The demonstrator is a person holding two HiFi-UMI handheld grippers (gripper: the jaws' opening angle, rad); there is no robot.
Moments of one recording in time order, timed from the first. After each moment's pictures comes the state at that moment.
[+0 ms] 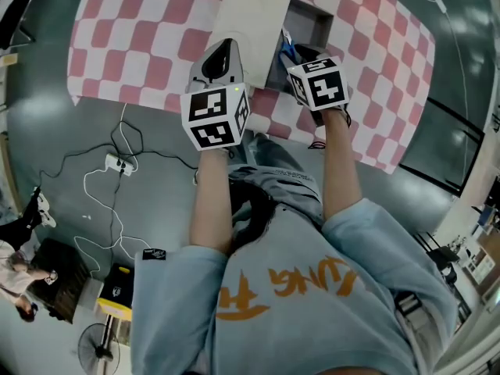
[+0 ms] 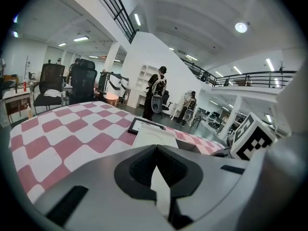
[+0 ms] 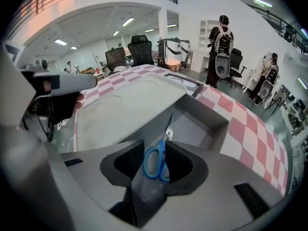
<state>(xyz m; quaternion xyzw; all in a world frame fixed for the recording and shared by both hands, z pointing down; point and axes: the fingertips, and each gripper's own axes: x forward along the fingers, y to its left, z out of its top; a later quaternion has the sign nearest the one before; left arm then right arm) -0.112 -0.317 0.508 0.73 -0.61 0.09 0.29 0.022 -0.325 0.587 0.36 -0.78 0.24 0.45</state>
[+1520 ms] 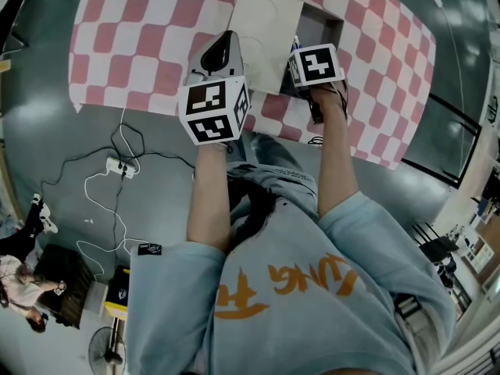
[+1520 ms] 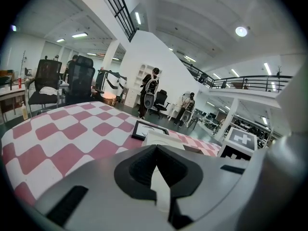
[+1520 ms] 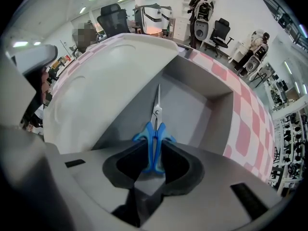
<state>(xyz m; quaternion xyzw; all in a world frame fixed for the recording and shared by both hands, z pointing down) -0.148 -0.343 0.509 0.75 -0.59 0.08 0.30 0.036 -0.326 0.631 0.42 -0.64 0.33 0.56</state>
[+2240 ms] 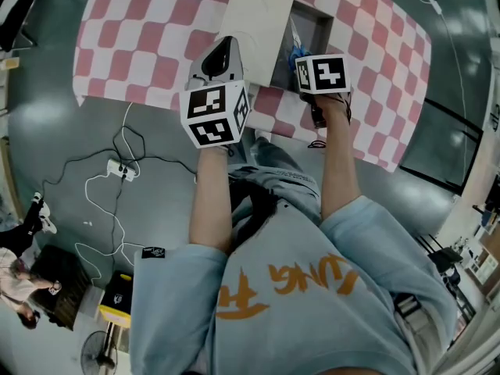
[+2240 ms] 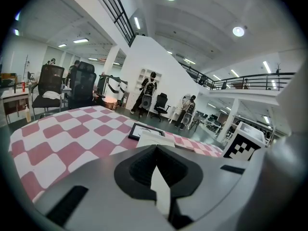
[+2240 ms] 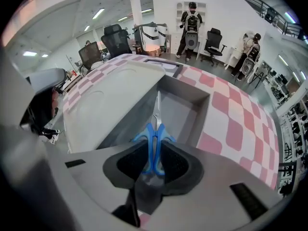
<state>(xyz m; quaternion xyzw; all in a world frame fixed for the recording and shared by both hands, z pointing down) -0.126 -0.312 0.487 0.74 -0.60 0.07 0.28 0.053 -0.315 0.592 0.44 -0.69 0.32 0.48</state>
